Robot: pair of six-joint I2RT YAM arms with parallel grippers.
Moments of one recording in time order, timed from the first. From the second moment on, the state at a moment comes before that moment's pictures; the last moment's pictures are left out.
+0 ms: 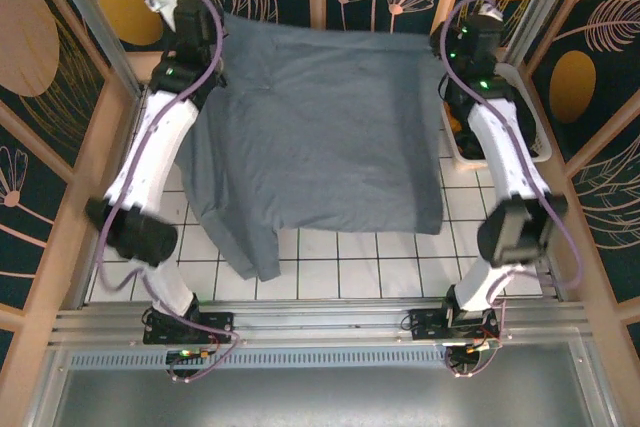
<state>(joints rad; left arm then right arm) -0.27 1.85 2.09 -0.48 -0.58 -0.54 0.09 1.74 1.76 -0.29 0.07 0.56</state>
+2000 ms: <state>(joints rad) -0.06 2.03 1.41 -0.49 0.08 -1.10 0.40 1.55 1.12 -0.49 -0.19 0.67</state>
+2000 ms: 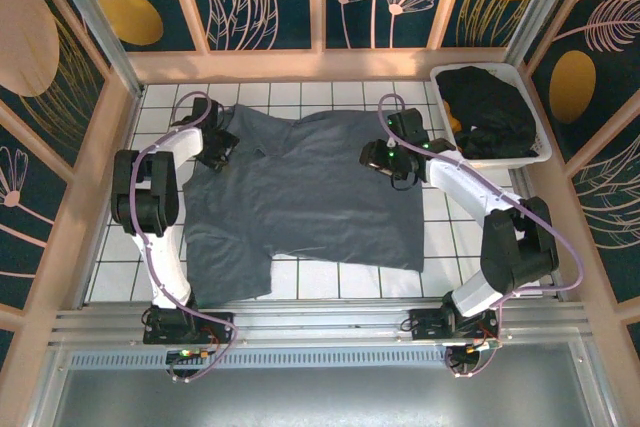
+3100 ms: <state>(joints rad) -0.06 2.15 1.54 -0.47 0.12 -1.08 0.40 1.57 1.13 -0.49 -0.19 0.68</state>
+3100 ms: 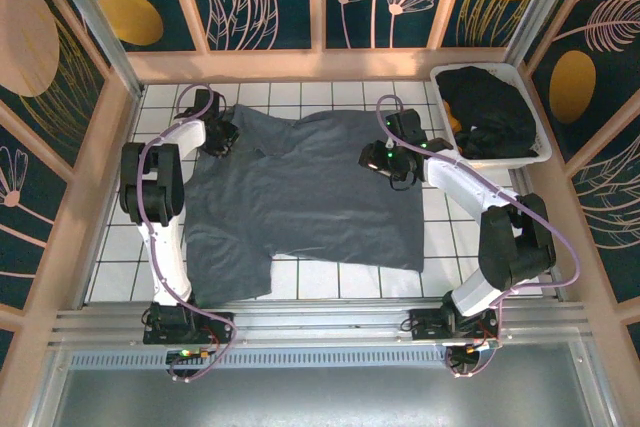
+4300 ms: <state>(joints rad) 0.04 2.10 1.52 -0.56 0.13 -0.91 0.40 1.57 1.13 -0.49 -0.19 0.68</state>
